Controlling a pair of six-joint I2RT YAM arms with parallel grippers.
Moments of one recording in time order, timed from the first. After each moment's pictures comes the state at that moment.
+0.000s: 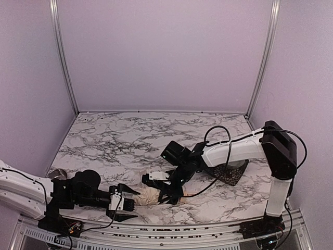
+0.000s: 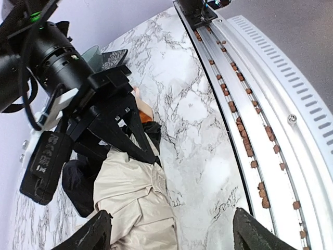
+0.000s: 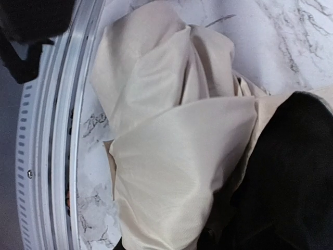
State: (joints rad) left arm -1.20 1.08 0.28 0.32 0.18 0.62; right arm 1.03 1.92 1.22 -0.48 -0.53 -0.42
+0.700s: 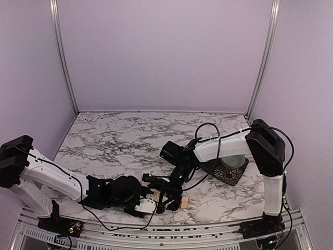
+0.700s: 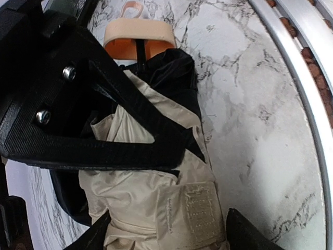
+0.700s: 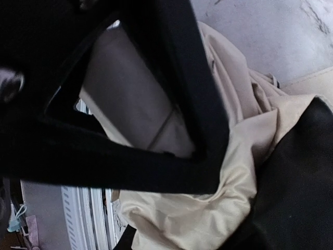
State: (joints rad) left arm -1.29 1.54 0.58 0.16 -0.18 0.75; right arm 0.98 2.06 1.35 -0.66 -0.78 -0.36
